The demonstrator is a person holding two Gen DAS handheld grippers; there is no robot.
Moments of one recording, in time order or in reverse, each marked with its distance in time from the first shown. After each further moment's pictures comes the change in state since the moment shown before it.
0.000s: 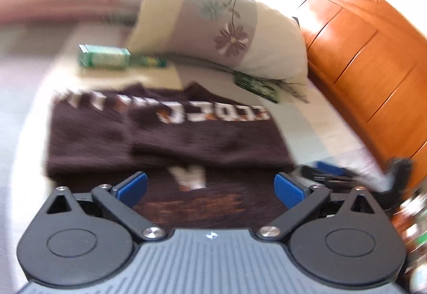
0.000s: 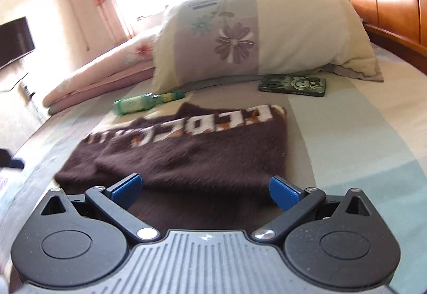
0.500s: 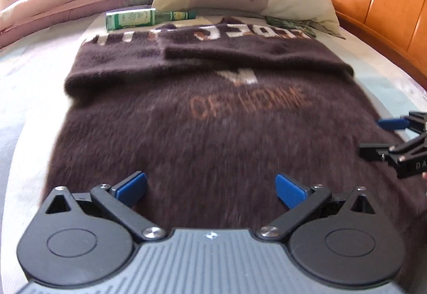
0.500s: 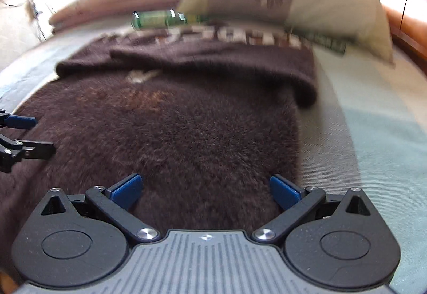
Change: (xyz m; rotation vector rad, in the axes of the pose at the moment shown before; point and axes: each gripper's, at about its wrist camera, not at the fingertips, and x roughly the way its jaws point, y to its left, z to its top) left arm 0.055 0.021 -0.142 0.129 0.025 0.196; right arm 0.005 0.040 -0.104 -0.220 0.162 -0.084
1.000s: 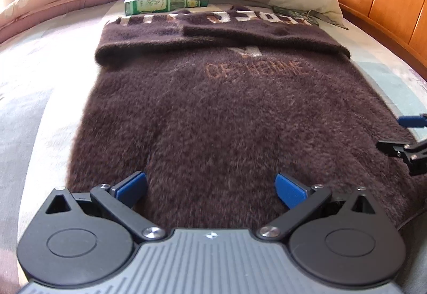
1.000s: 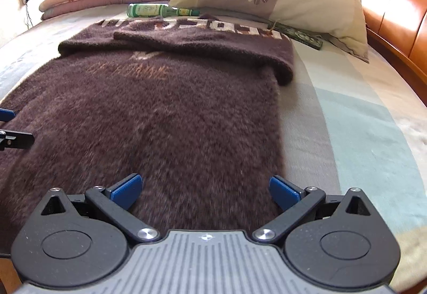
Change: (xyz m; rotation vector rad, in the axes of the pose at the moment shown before) left arm -0.039 0.001 -0.036 -0.023 0.041 0.045; right arm -0.049 0.024 -0.028 -0.010 0.065 -0.110
